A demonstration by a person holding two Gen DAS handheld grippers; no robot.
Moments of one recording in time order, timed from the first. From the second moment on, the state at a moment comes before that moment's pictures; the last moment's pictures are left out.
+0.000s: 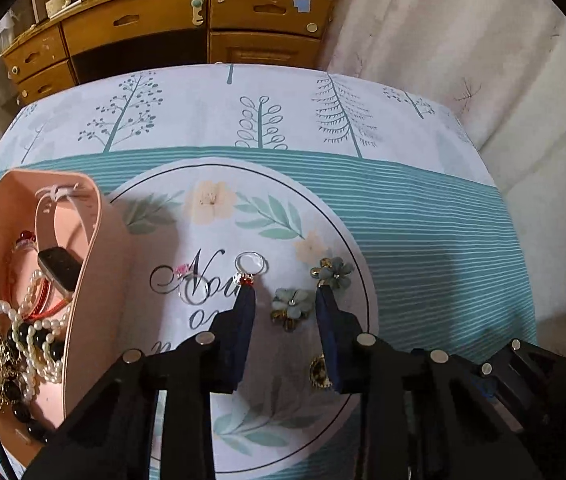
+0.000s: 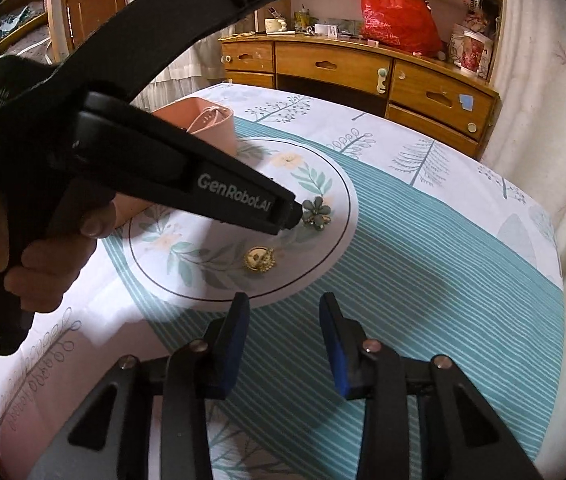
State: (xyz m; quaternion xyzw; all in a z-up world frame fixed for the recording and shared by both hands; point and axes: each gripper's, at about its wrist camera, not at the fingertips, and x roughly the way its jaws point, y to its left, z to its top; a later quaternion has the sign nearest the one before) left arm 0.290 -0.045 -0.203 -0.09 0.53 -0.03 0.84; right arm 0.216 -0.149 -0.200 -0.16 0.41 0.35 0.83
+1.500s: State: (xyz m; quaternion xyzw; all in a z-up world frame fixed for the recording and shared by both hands) left arm 0.205 0.087 -0.126 -0.11 0.51 0.01 0.85; right arm 0.216 -0.080 -0.158 -0.01 0.42 0.29 0.86
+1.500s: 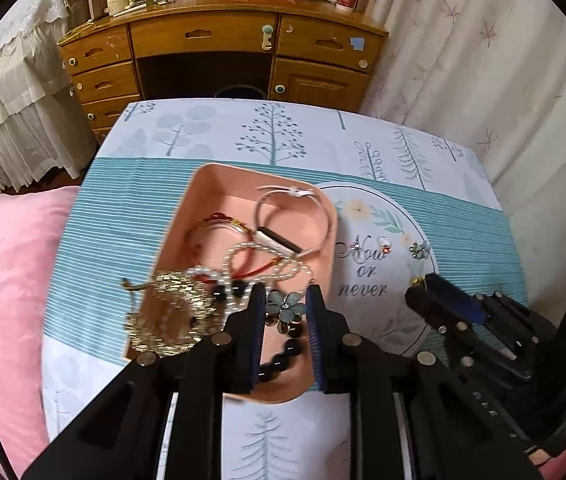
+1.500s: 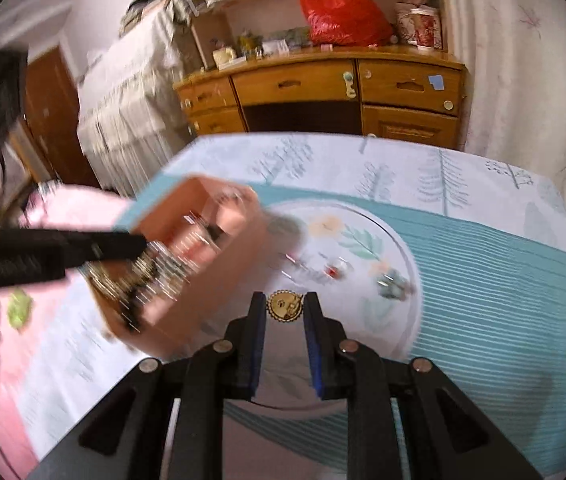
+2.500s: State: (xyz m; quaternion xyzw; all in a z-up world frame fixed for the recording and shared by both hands) left arm 0.224 0.139 -0.116 -0.10 0.49 -0.02 0.86; right arm 0.177 -0.040 -0.149 0.04 0.45 0.19 0.87
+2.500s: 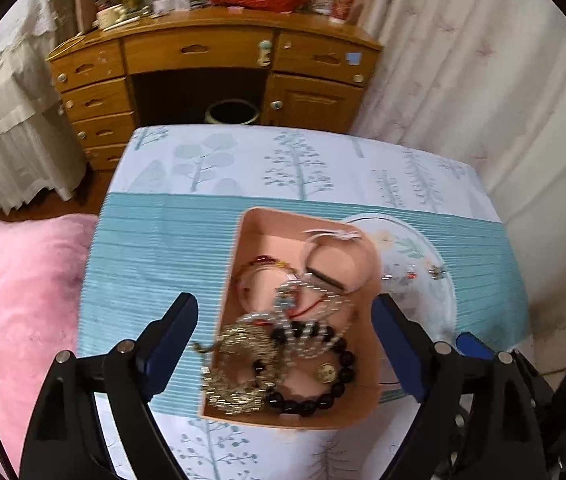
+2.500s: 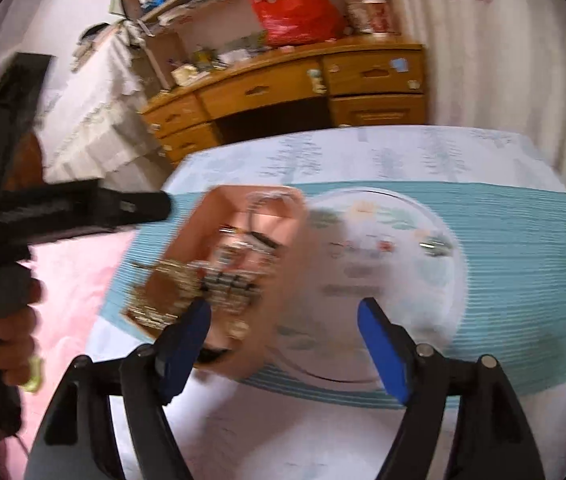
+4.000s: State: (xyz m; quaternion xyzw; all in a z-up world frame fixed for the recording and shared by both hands) left arm 0.277 -0.047 -0.205 0.01 0.47 0.03 0.88; right arm 0.244 -0.150 -0.192 -0.21 0.37 0.35 0.83
